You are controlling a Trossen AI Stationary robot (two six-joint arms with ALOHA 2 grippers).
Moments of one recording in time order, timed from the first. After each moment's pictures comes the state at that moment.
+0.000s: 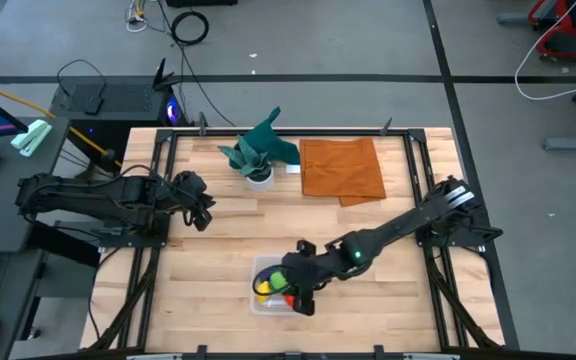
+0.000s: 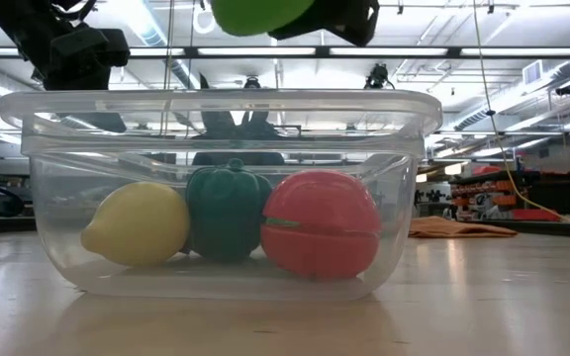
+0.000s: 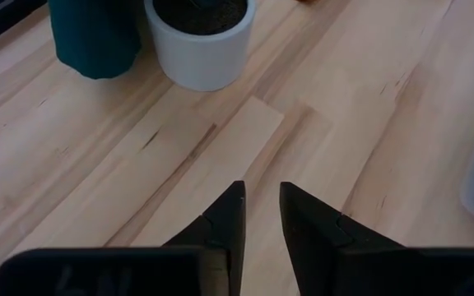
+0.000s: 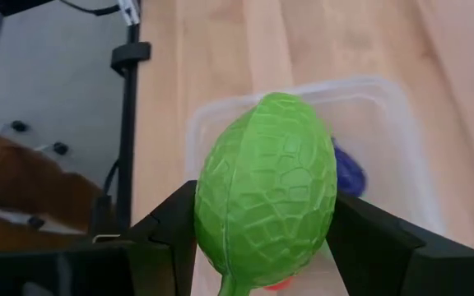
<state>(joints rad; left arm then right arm) -0.02 0.74 0.59 -0.71 -0.34 -0.55 0.43 1.85 1.54 -0.50 0.10 0.55</state>
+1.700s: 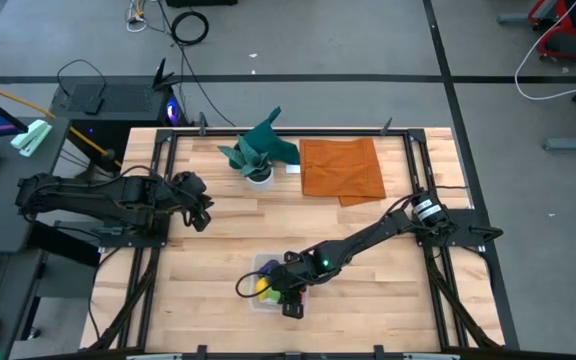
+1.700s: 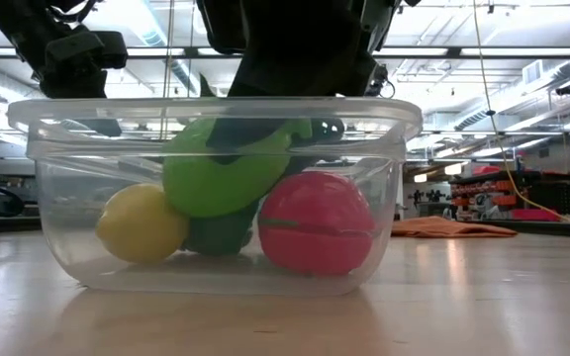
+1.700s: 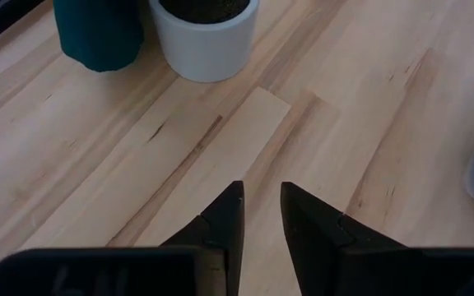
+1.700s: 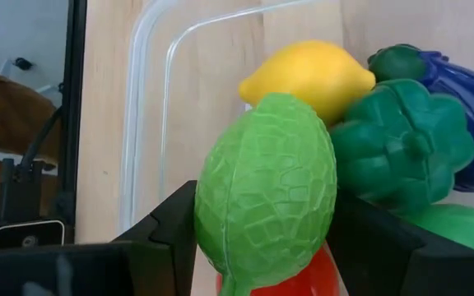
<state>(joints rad) -0.02 0.74 0.59 -0.74 -0.34 -0.54 0.37 2.10 1.57 -0.40 -0.10 0.49</state>
